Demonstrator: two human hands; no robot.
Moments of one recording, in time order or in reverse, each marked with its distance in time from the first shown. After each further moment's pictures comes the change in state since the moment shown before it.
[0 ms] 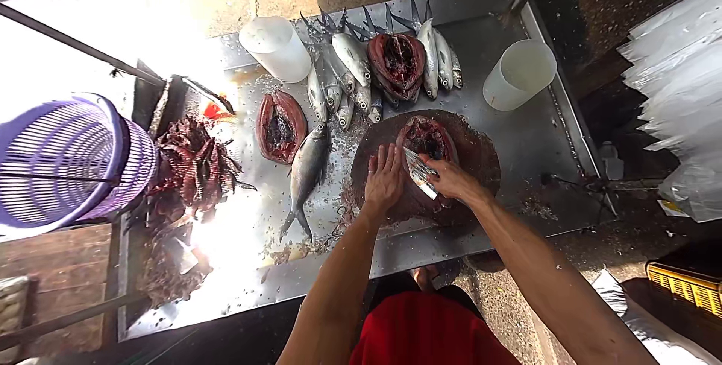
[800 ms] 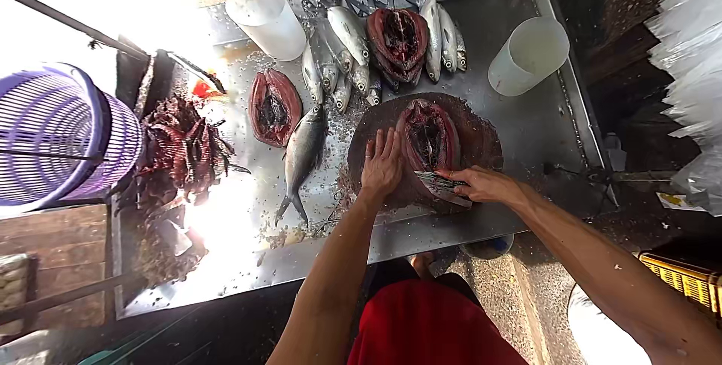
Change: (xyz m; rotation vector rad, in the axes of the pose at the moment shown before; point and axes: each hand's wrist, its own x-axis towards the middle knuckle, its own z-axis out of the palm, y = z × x) left_hand -0.001 -0.001 0.006 0.011 0.035 0.012; right_hand -0.034 0.080 -0.006 -0.218 -0.253 -0.278
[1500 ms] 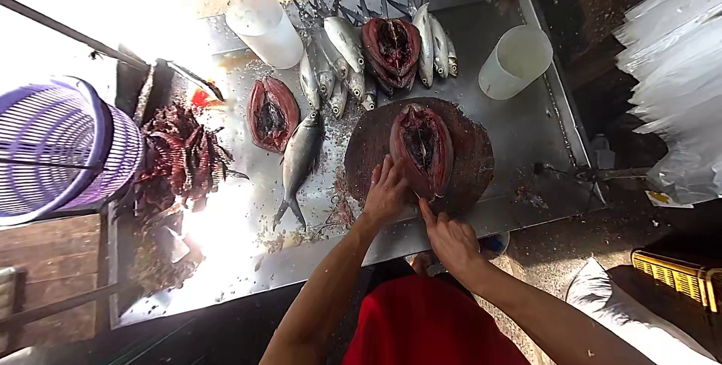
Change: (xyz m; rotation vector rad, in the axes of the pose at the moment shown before) left_hand -0.057 0.023 -0.002 -0.141 0.137 0.263; right_hand -0.038 -0.157 0.081 -0.316 0.143 0.511
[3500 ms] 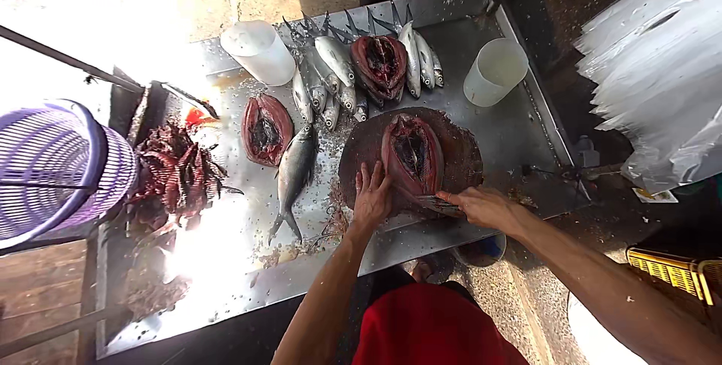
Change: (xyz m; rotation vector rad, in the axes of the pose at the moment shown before) left_hand -0.003 -0.014 0.005 0.037 0.029 -0.185; right_hand 0.040 0.115 -0.039 0.032 -0.182 -0.243
